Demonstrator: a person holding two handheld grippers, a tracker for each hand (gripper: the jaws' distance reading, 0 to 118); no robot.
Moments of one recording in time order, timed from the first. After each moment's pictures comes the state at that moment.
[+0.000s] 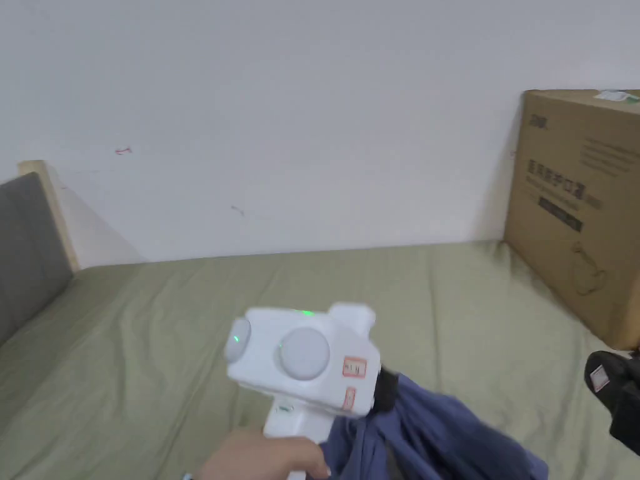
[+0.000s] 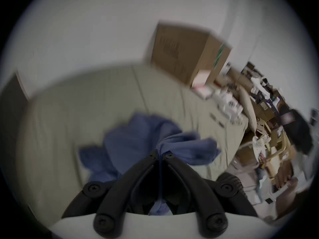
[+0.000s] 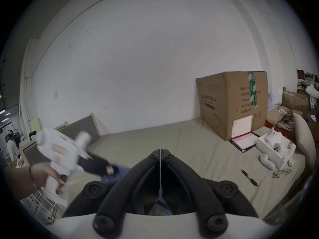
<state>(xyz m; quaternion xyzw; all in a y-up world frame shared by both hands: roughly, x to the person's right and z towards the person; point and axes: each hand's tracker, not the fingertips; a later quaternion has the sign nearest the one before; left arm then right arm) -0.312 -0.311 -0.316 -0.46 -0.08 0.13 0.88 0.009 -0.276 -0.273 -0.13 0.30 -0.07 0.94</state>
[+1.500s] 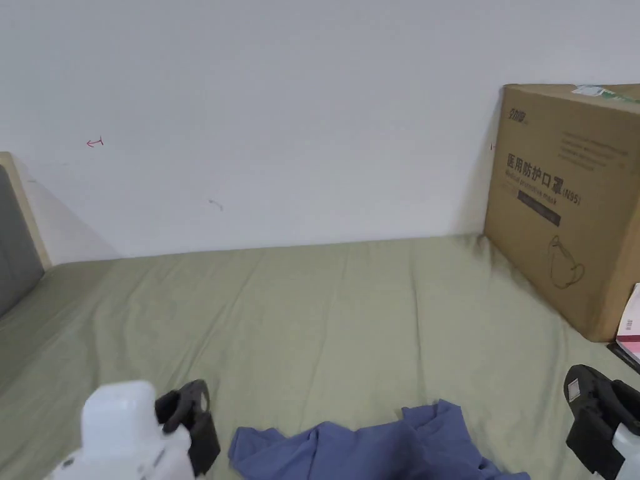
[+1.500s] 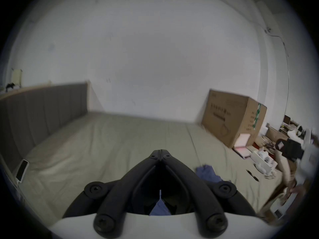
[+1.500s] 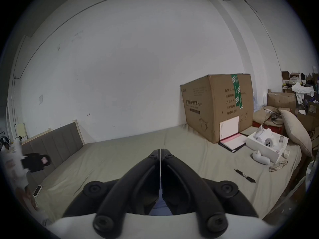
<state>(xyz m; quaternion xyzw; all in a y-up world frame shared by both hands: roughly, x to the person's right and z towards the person) -0.373 -0.300 -0.149 -0.12 0.19 0.12 0.97 -0.021 -0.320 -0.279 -0.09 0.22 -0.08 0.97</state>
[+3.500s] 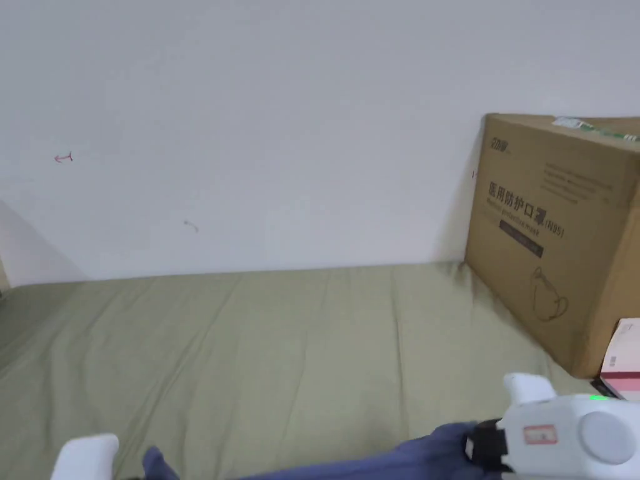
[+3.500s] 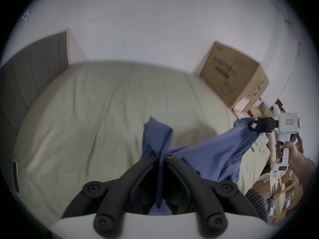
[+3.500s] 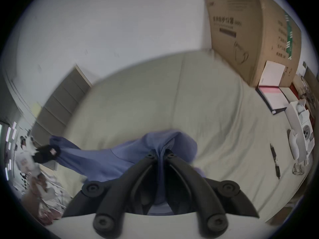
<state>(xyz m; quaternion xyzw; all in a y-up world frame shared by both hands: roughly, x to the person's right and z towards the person) -0.466 -0.339 -0.193 -0.30 0.11 0.17 0.93 -0.070 -0.337 -0.461 -0.42 0.33 -0.04 0.84</state>
